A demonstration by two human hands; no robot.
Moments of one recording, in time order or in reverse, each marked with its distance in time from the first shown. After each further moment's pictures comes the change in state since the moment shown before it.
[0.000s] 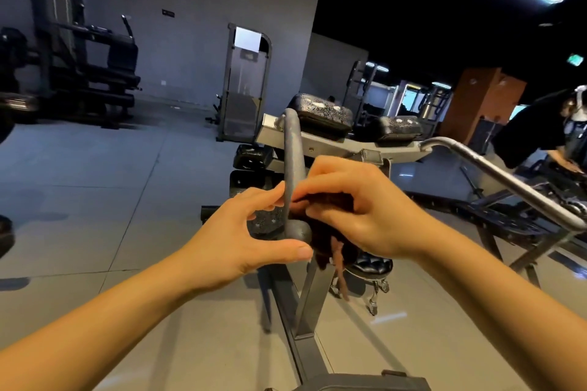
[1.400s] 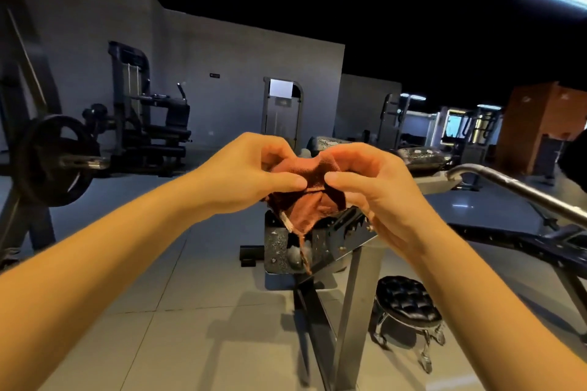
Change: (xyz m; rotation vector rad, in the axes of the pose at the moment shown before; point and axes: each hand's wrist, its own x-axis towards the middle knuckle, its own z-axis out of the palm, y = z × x) left_hand 0.056 0.104 -0.060 0.241 0.075 0.032; right_hand 0.019 0.027 -0.021 0.865 0.486 0.281
